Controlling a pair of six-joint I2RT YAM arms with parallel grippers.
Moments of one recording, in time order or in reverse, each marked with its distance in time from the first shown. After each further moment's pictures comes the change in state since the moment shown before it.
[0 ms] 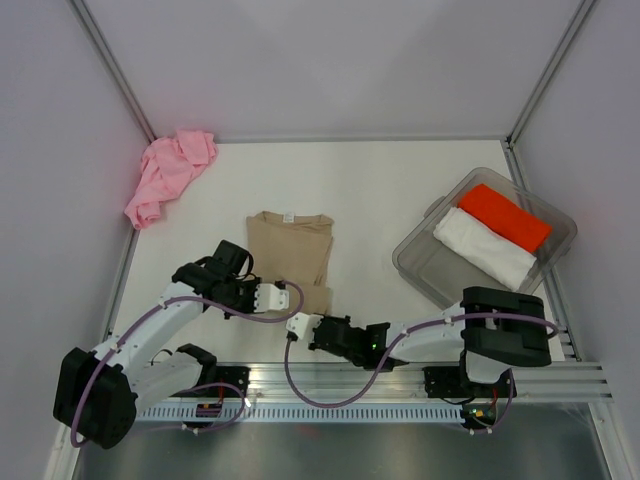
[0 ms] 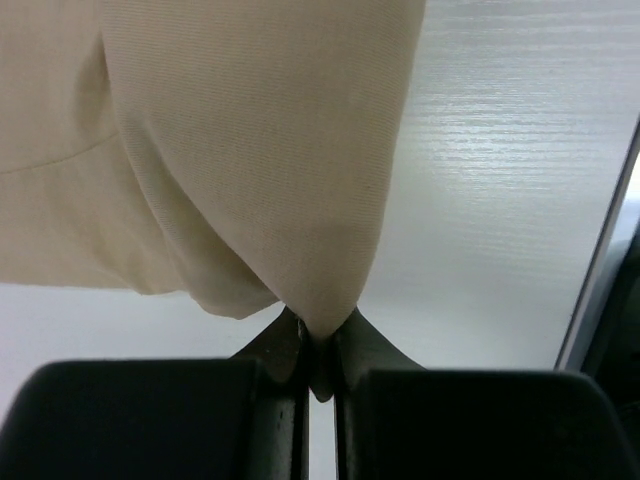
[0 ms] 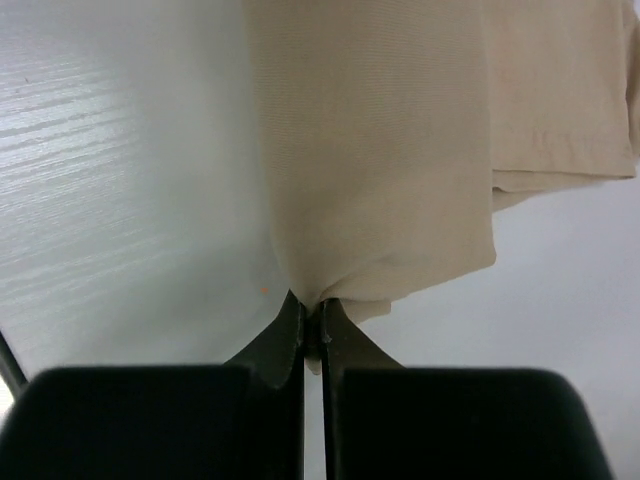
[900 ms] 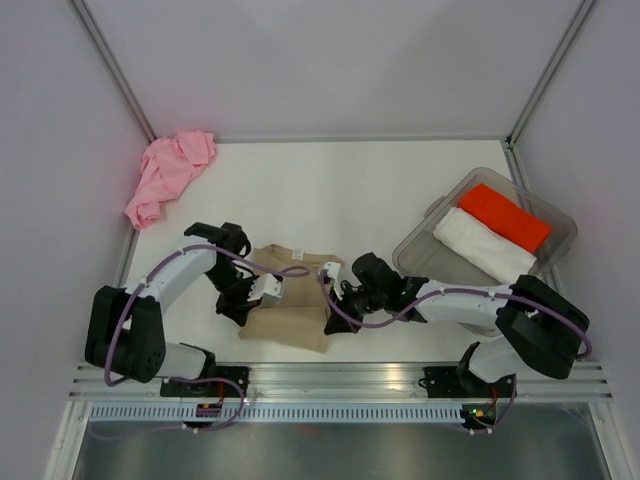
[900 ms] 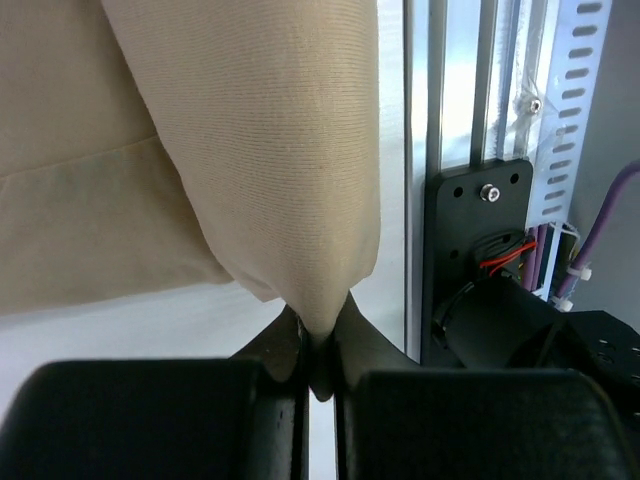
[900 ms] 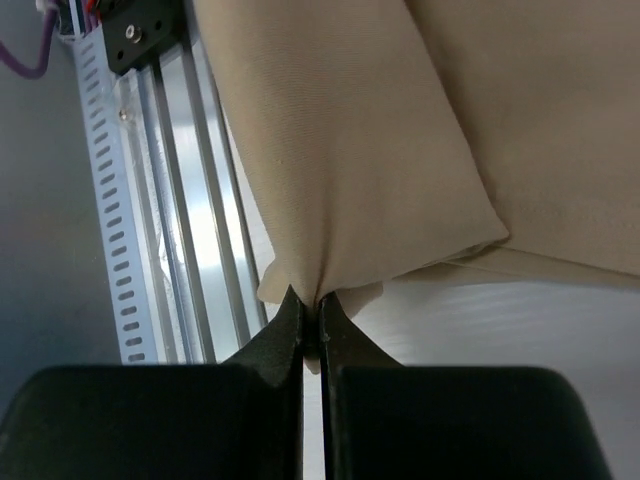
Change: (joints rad) left arm 0.130 0.328 0.249 -0.470 0.172 0.236; right arm -0.462 -0.214 -0.013 -0.207 -1.083 0.340
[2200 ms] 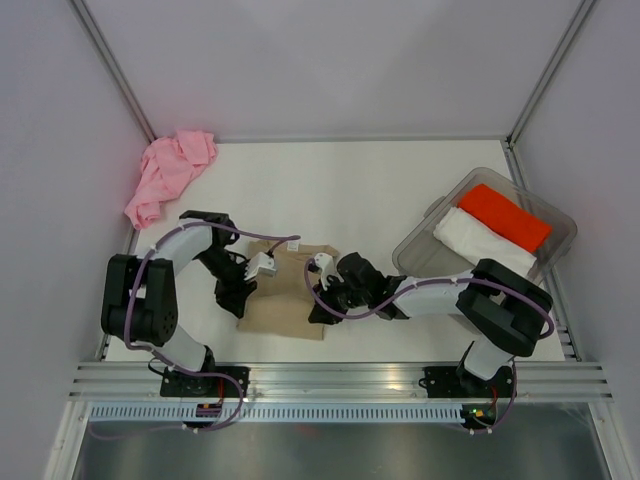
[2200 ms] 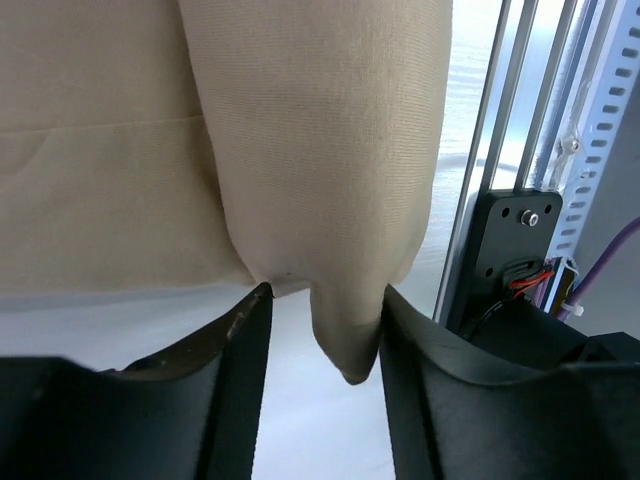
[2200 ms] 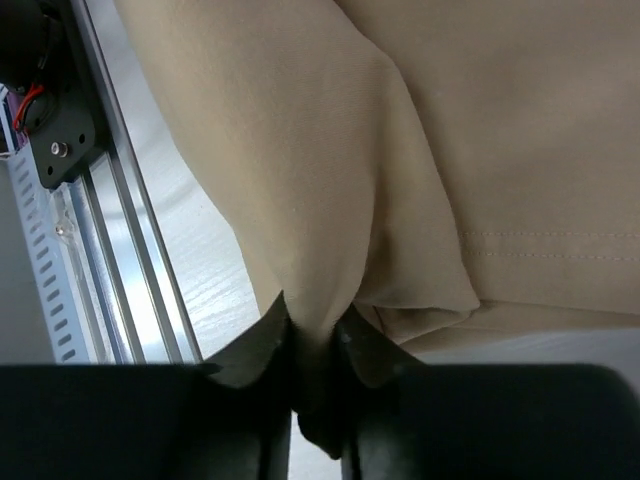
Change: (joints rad) left arm 0.167 0.240 0.089 0.050 0.053 -0.029; right arm 0.001 0.212 0.054 0.235 0.153 0.174
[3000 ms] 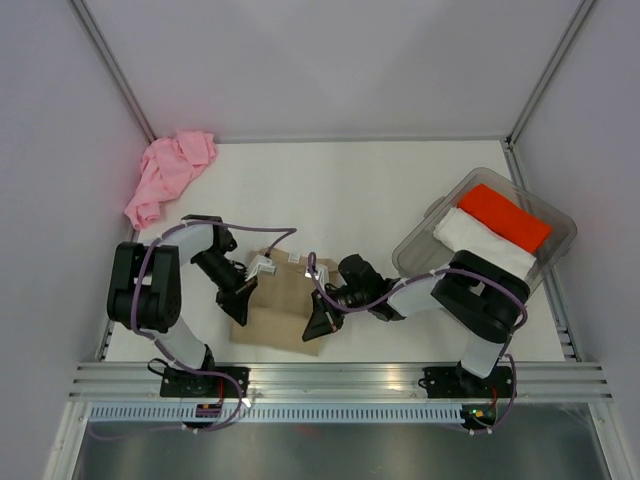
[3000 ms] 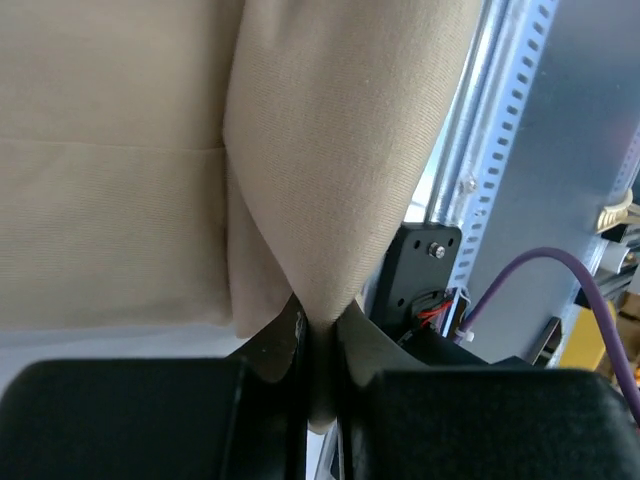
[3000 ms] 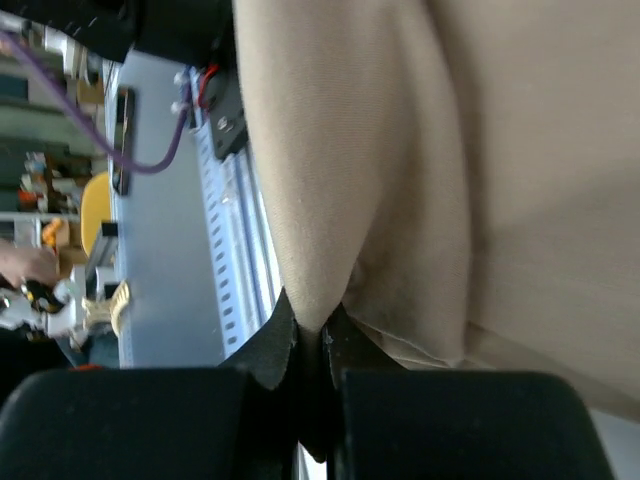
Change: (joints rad) left arm 0.043 0.052 -0.044 -0.067 0.102 -0.086; right arm -0.023 0.116 -0.030 0.214 -0.382 0.291
